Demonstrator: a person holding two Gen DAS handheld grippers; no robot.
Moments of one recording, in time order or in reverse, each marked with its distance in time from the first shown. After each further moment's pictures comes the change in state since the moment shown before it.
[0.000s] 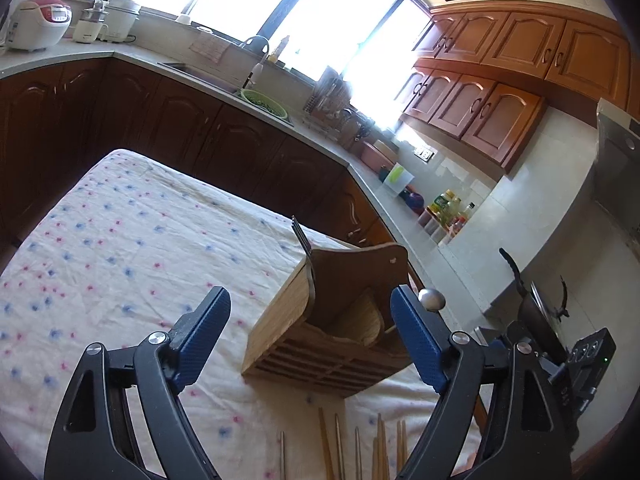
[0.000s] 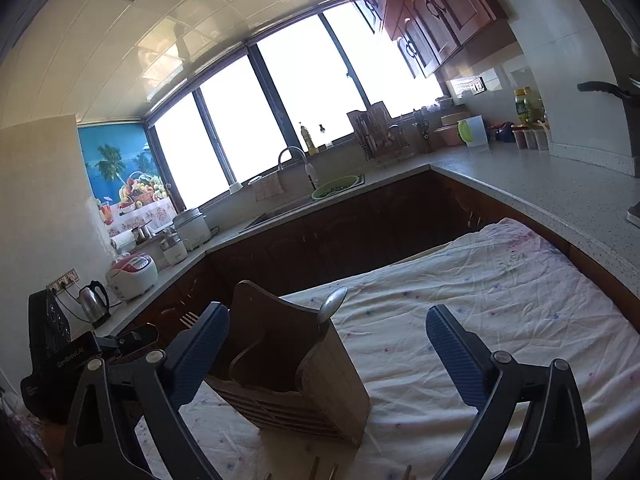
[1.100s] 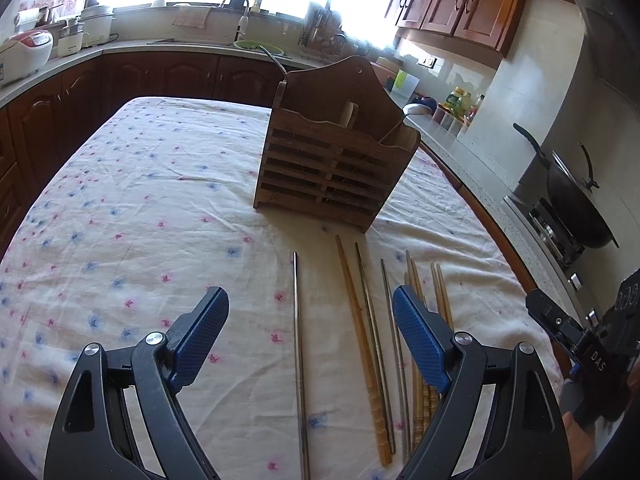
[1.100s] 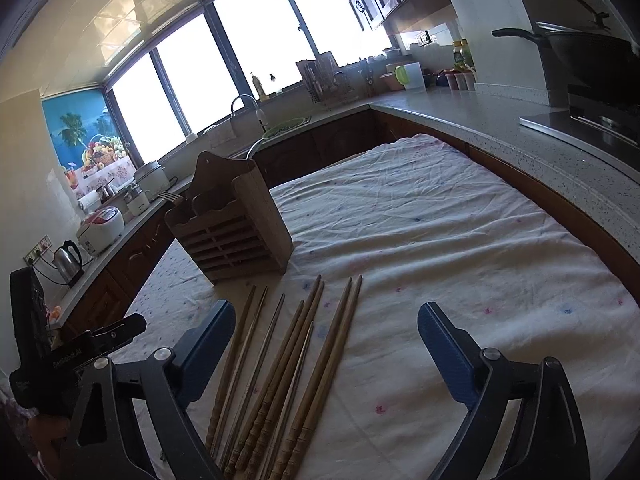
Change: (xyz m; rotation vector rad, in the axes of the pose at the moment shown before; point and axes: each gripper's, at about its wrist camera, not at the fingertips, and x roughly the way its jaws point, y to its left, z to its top) left arm -0.037 -0.038 -0.132 0.216 0.217 0.158; right arm -0.113 -0.037 -0.103 0.038 0.208 -0.173
